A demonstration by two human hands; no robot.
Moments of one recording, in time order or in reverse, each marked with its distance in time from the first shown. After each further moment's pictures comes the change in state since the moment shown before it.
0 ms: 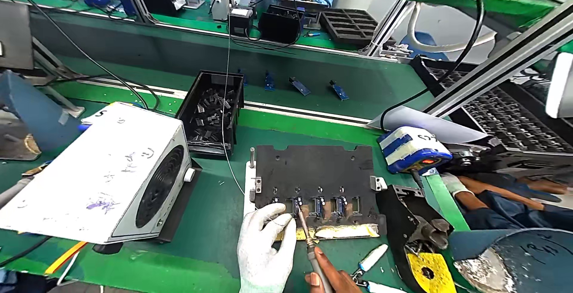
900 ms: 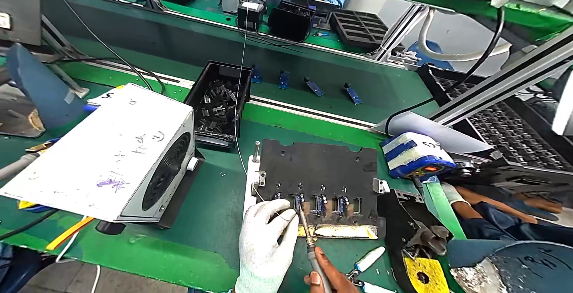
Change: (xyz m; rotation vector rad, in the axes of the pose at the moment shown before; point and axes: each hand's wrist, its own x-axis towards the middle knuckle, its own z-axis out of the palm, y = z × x) left_hand -0.001 -0.004 0.003 0.090 -0.050 0.080; right_hand -0.002 0.000 -0.005 0.039 -0.025 0.020
